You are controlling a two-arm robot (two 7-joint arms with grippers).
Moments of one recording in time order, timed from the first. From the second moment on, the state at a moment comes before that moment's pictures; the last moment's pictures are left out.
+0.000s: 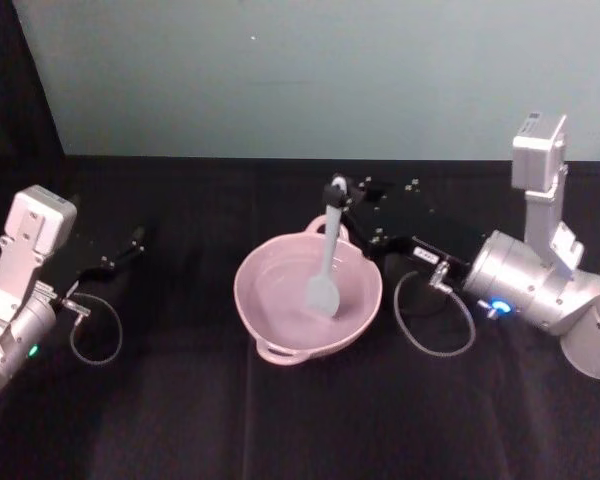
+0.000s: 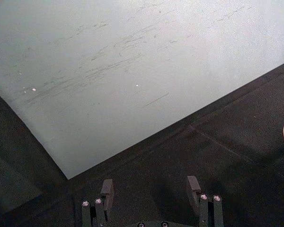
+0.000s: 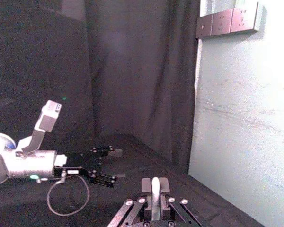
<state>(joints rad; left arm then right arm) -0.20 0.60 0.45 -1.41 -0.25 -0.12 0.03 0.35 0.45 -0.45 -1.48 0.50 -0.12 0.65</state>
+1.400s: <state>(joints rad) -0.20 0.60 0.45 -1.41 -0.25 -0.12 0.03 0.36 0.35 -0.41 -1.37 0.35 -0.24 0.52</state>
